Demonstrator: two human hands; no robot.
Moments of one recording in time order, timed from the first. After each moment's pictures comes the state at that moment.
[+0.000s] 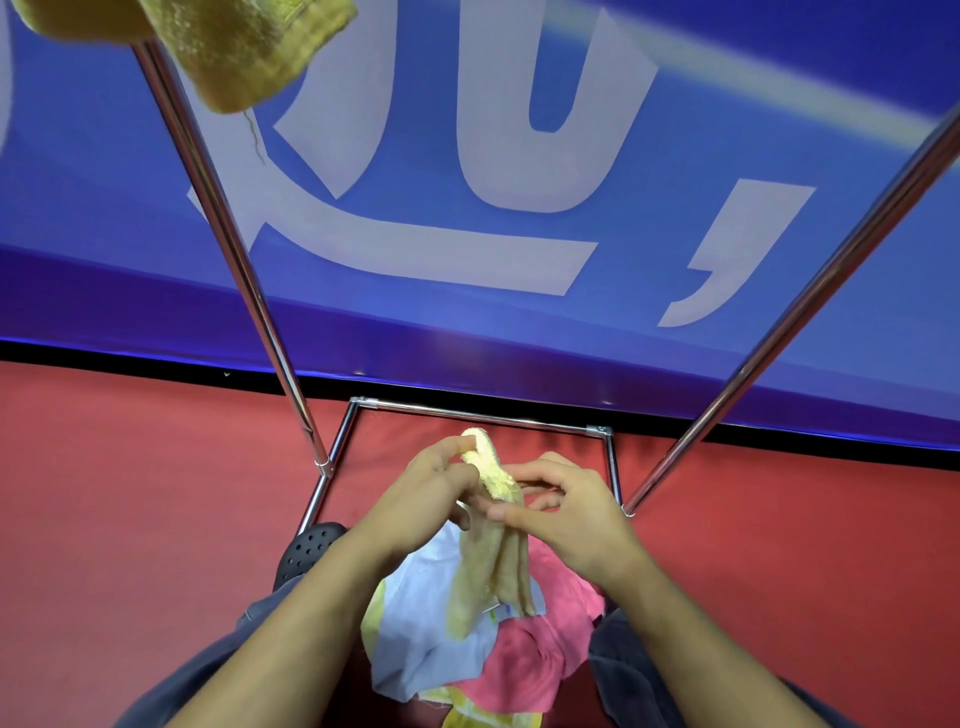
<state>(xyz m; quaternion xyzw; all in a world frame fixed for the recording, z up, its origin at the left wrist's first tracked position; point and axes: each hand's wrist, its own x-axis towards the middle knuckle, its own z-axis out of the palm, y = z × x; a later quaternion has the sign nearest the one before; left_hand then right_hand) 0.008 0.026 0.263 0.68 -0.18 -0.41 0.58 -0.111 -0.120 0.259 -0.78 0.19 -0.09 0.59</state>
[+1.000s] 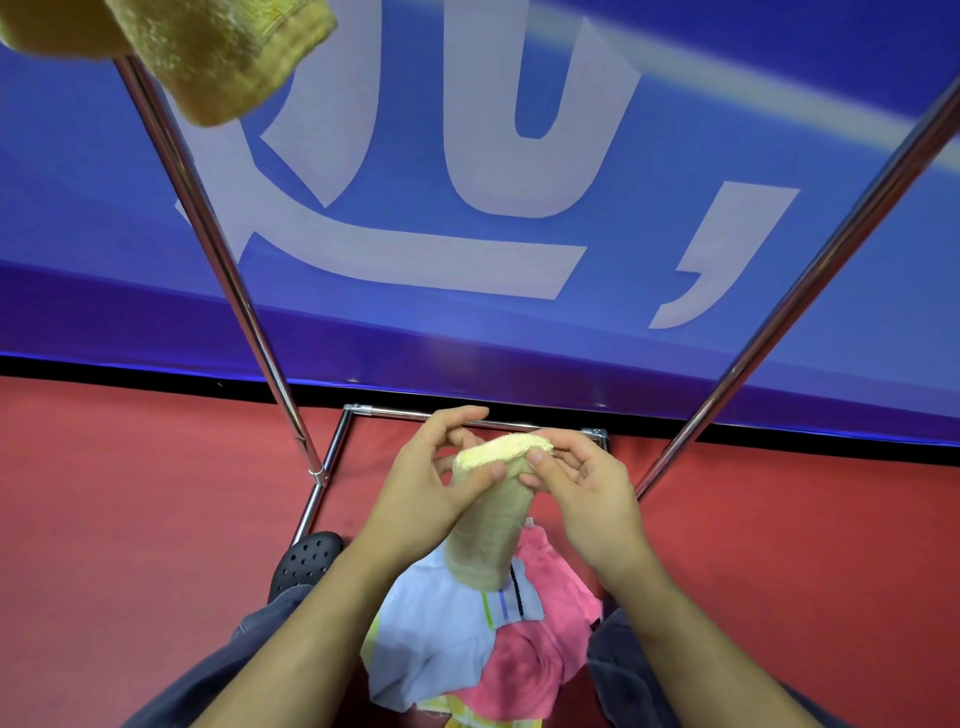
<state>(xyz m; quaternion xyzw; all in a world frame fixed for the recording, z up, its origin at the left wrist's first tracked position) 0.005 0.019 0.260 0.66 -0.30 -0.21 0.66 -0.106 -0.123 0.273 -0.63 0.25 -0.21 0.70</state>
